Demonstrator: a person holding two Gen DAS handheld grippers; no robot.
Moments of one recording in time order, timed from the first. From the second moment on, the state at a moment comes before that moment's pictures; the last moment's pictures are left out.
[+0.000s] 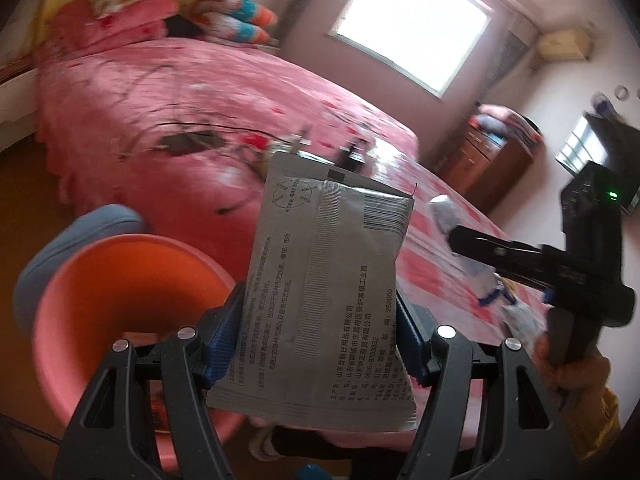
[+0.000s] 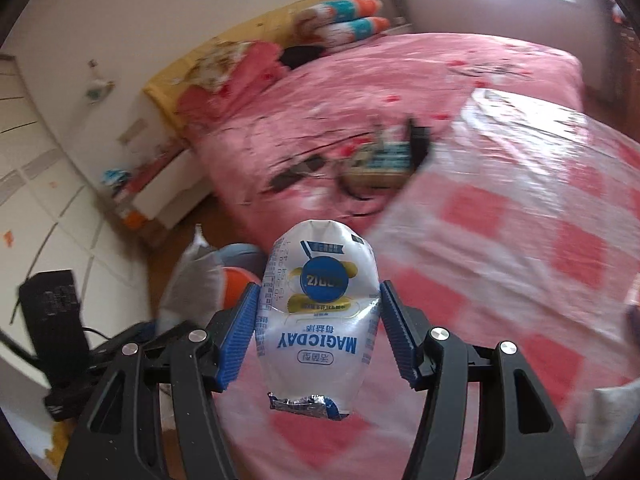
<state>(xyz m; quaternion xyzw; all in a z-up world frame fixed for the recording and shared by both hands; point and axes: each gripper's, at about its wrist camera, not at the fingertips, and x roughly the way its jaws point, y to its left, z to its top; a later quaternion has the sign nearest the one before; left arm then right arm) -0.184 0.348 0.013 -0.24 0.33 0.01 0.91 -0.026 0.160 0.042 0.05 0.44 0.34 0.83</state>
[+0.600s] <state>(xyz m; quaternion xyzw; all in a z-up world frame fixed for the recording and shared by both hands) -0.214 0.456 -0.050 -0.32 0.36 0.20 0.86 -0.055 0.290 0.013 0.02 0.47 0.43 0.77</state>
